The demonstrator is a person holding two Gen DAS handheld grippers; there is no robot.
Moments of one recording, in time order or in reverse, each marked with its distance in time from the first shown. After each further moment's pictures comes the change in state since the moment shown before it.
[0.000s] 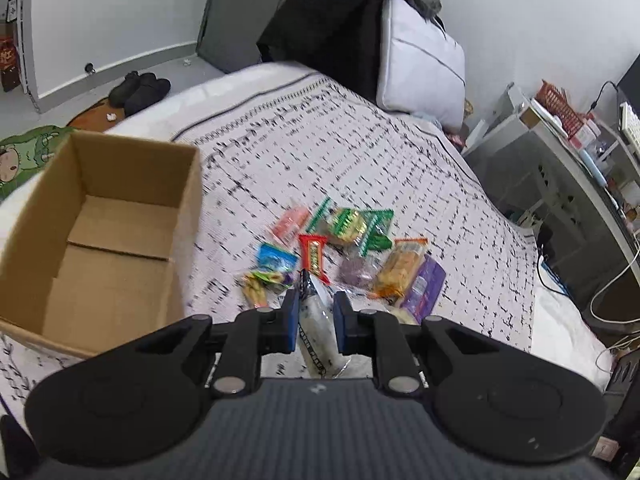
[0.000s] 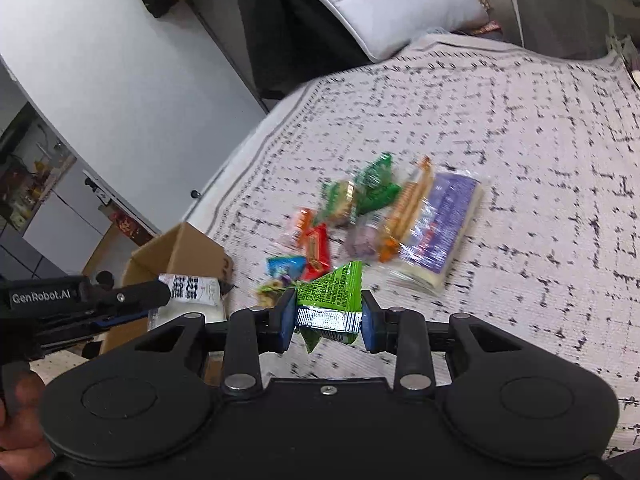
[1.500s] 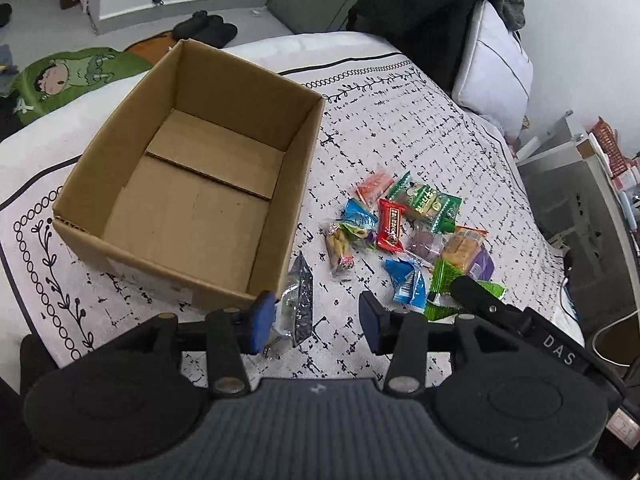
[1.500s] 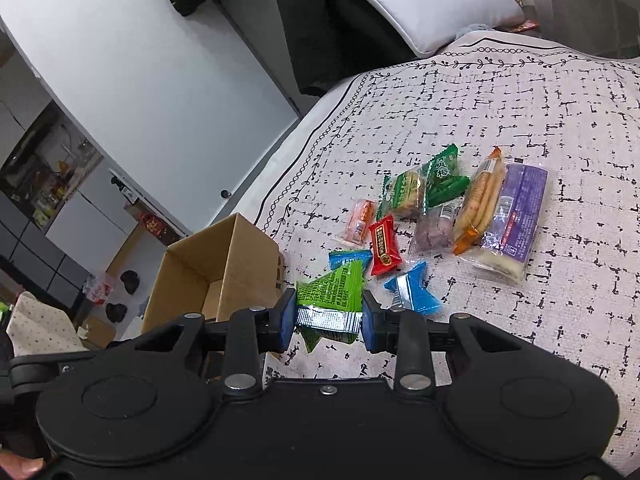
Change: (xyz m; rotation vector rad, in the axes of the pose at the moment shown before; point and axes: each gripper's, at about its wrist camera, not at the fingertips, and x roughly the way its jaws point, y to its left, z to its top) left arm -0.010 0.070 -0.028 -0.214 0.093 0.056; right arm 0.018 0.041 -0.015 -0.010 -0.009 0.079
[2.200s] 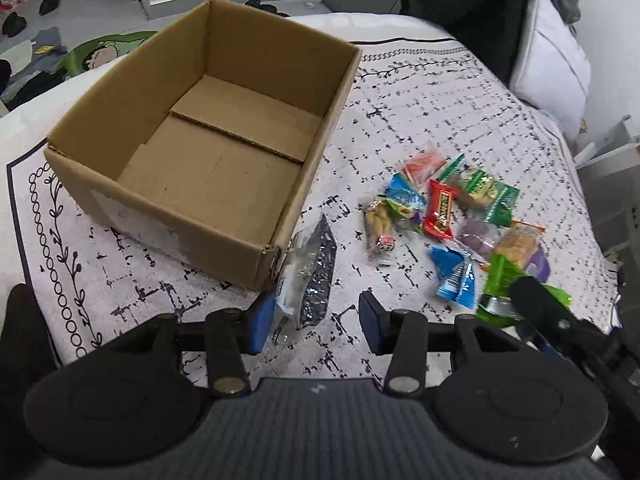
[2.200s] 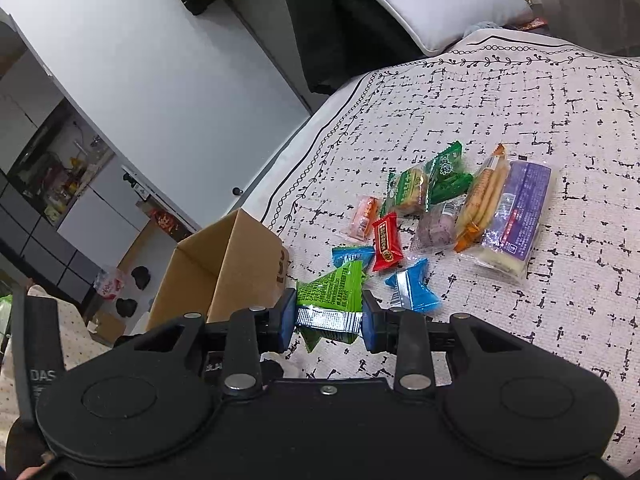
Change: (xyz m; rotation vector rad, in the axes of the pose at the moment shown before) left arm 0.046 -0.013 -0.020 -0.084 0.007 0.171; right arm -0.001 -0.009 -0.002 -0.009 0.006 0.038
